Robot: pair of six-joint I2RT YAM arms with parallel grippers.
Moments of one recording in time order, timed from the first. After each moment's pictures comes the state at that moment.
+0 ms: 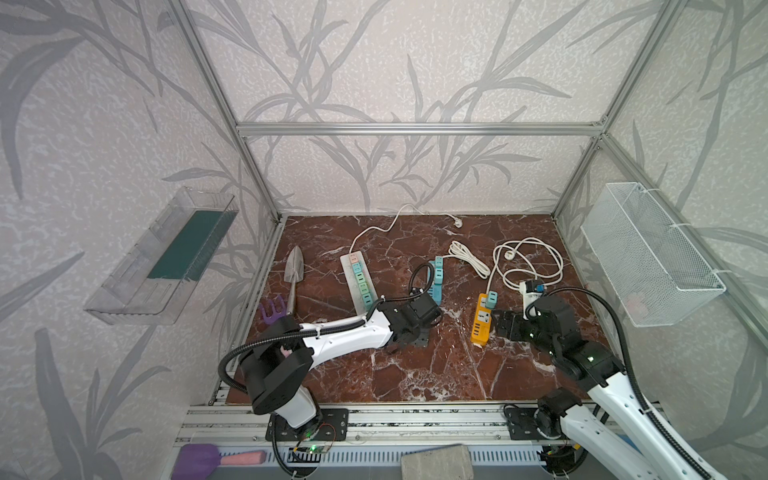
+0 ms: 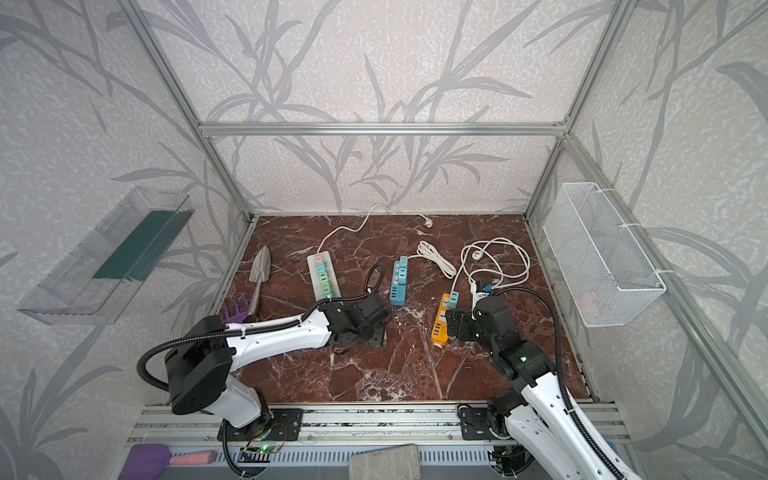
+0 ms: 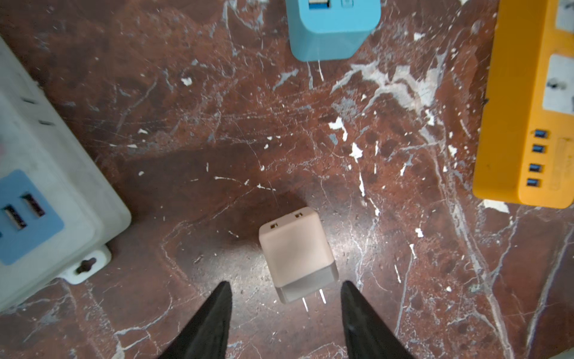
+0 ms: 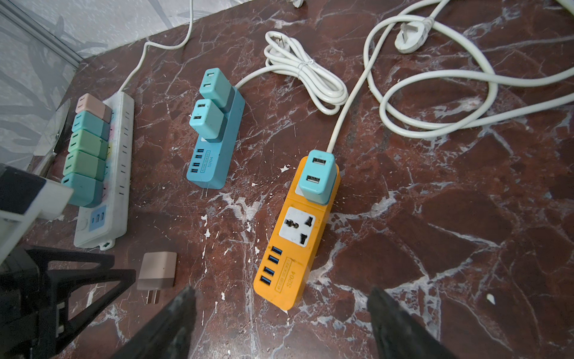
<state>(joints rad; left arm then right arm) -0.98 1.61 1.02 -0.59 -0.17 -0.79 0.41 0.65 0.59 -0.63 0.04 0.45</state>
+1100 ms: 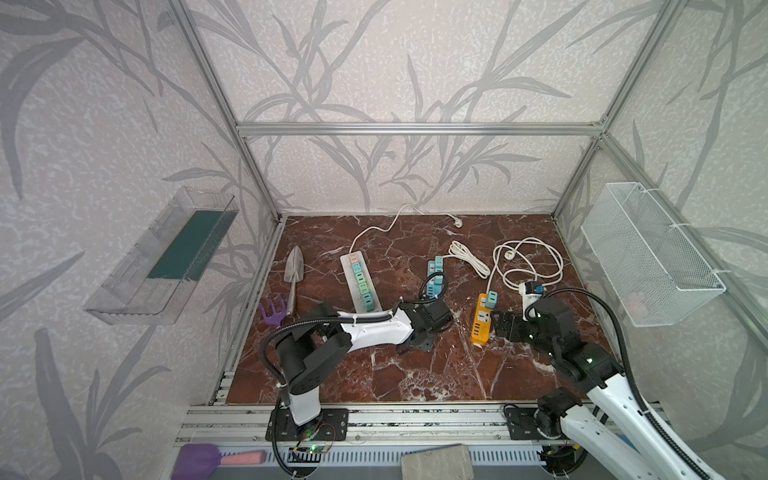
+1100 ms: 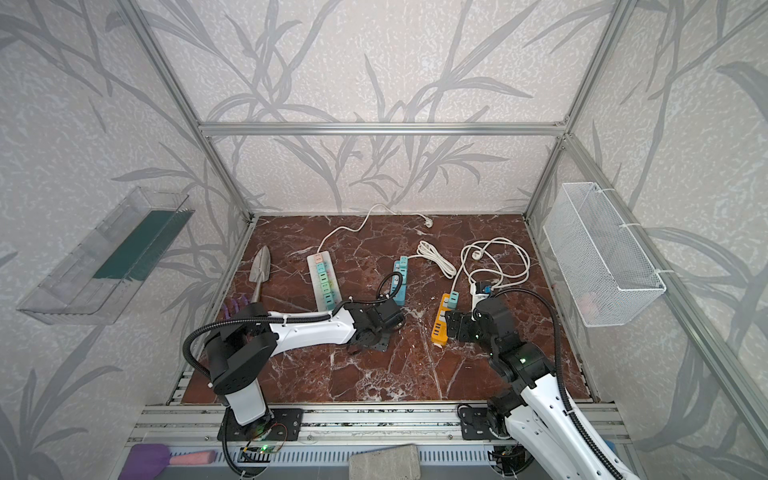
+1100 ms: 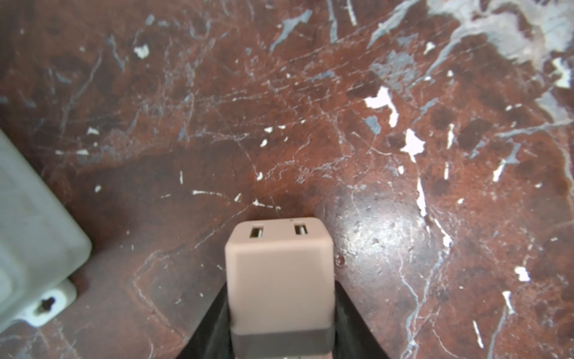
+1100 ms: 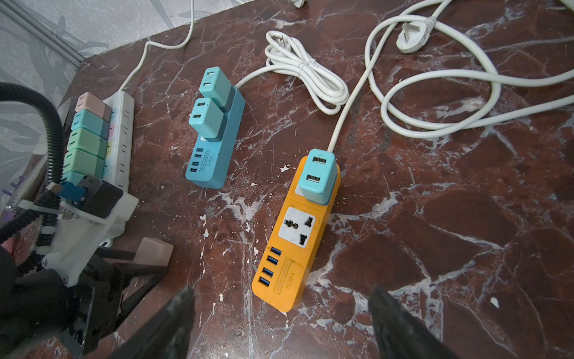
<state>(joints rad) -1.00 1.80 1.09 -0.60 -0.23 -0.68 0.41 0.63 0.57 -0.60 0.03 0.44</state>
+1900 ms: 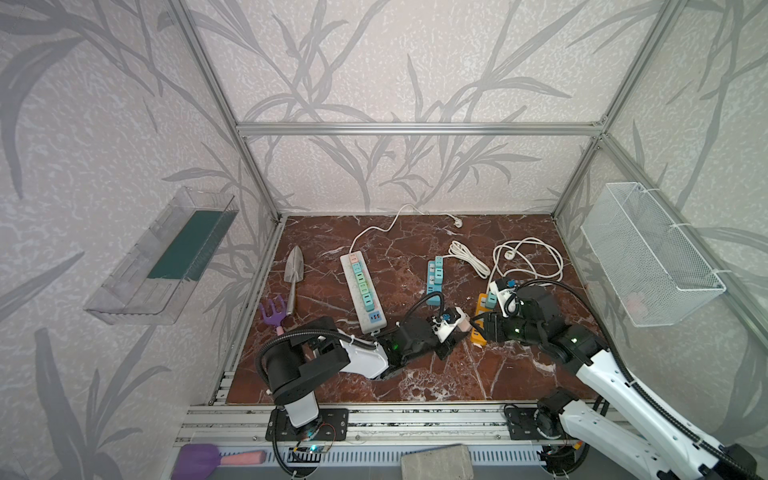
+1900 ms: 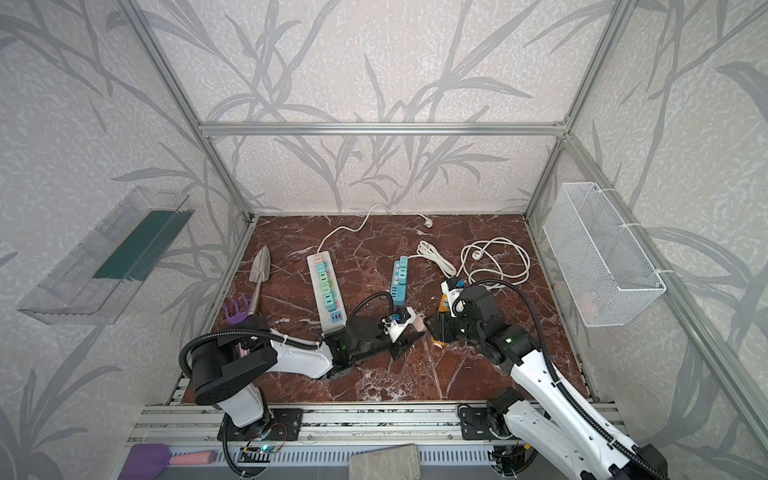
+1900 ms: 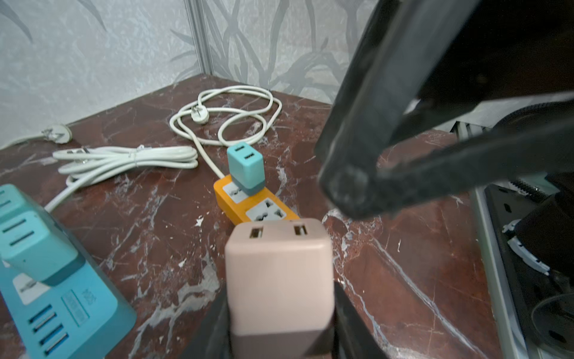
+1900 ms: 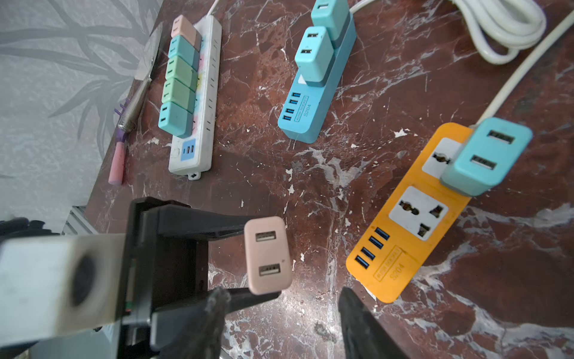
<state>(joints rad) -1.07 1.71 0.60 0.90 0.03 0.00 0.50 0.85 0.67 -0.58 -0.28 0.44</state>
